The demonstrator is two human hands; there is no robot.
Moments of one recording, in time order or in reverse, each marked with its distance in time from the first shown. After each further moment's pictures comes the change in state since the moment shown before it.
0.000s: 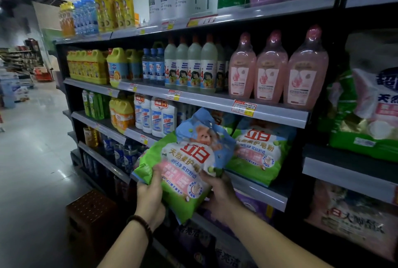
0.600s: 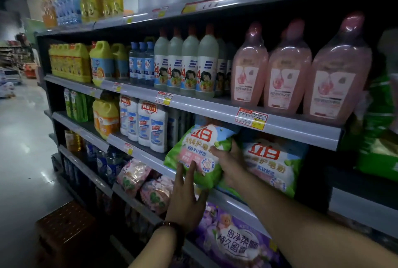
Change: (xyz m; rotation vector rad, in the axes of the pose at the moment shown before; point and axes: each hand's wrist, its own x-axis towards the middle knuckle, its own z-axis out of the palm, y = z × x) left_hand 0.070 -0.090 0.074 1.035 -0.468 0.651; right_hand 0.159 -0.085 -0.022 -0.313 0.316 -0.254
